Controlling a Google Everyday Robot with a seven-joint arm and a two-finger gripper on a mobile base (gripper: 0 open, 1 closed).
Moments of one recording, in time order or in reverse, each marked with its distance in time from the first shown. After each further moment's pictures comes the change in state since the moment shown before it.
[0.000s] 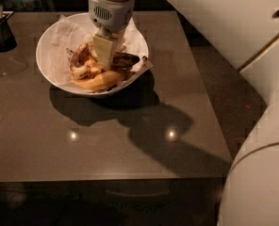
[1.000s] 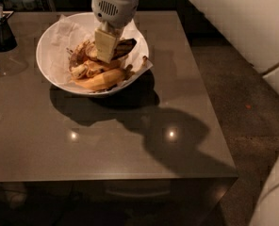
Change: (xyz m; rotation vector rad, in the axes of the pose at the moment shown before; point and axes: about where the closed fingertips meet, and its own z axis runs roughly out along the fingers) arm -0.004 0.005 -0.018 0.021 -0.103 -0.058
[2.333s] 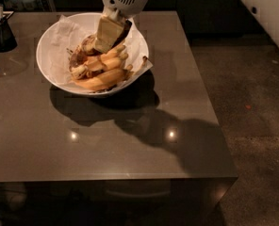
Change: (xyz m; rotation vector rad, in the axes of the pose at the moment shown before) arm -0.007 0.012 -0.041 0.012 -0.217 -0.132
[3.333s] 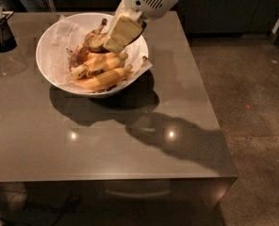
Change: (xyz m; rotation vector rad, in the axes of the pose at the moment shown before) arm 0.015 0.015 -0.030 0.014 -0.162 -0.026
